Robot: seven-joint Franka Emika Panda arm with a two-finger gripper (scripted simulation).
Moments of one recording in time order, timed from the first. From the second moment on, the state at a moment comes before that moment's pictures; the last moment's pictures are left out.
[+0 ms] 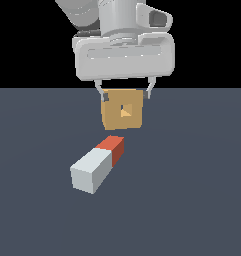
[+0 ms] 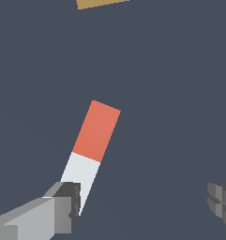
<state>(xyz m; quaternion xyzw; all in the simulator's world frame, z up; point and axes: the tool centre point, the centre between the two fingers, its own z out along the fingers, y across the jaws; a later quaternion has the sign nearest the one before) 0.013 -0.001 0.177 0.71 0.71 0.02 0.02</state>
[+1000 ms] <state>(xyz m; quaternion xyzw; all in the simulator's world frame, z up) -0.042 -0.051 0.097 0.80 0.60 0.00 0.00</state>
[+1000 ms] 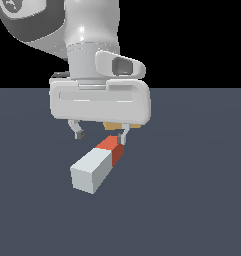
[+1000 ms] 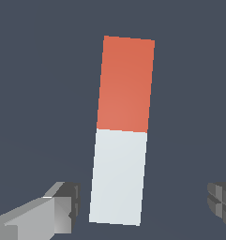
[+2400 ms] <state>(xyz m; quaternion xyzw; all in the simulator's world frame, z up) -0.061 -0.060 0.028 0.82 0.57 0.00 0.00</state>
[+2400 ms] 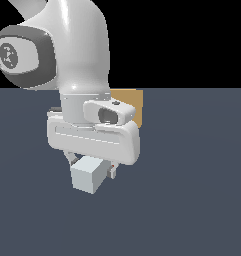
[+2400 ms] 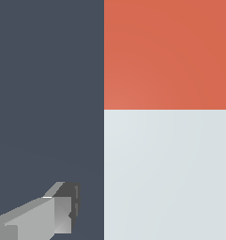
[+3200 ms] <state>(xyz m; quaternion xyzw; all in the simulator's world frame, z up) -0.060 -0.061 0.025 0.82 0.57 0.00 0.00</state>
